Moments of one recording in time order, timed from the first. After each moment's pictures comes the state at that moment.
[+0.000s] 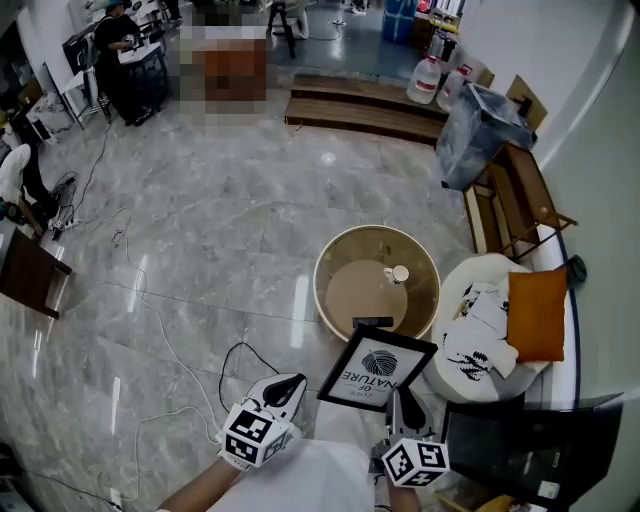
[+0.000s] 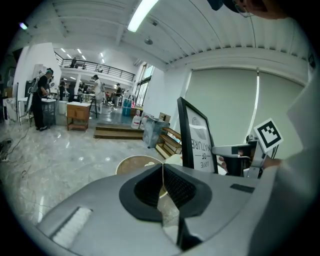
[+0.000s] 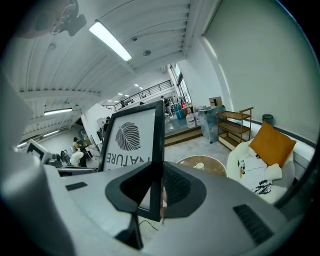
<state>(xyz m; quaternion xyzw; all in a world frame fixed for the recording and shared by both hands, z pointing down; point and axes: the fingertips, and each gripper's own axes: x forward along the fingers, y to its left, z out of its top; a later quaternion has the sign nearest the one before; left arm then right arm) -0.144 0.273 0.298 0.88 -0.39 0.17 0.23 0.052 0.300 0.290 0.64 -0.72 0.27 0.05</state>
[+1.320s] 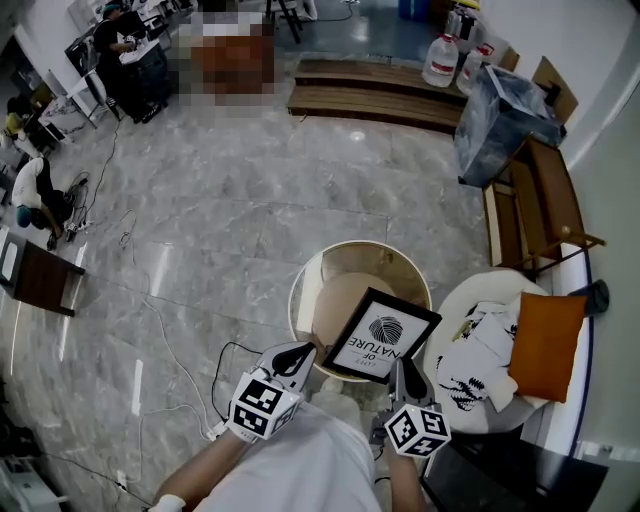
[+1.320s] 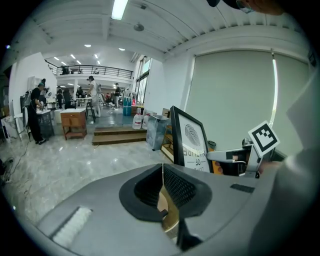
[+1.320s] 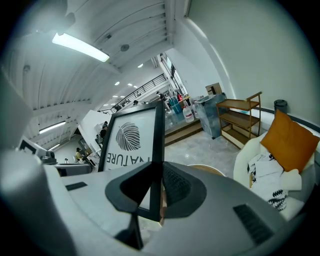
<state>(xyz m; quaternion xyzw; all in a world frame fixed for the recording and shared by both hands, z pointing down) 0.053 0.032 0.294 0.86 -0.41 0.22 0.21 0.240 0.049 0.330 0.61 -0.71 0.34 0.02</state>
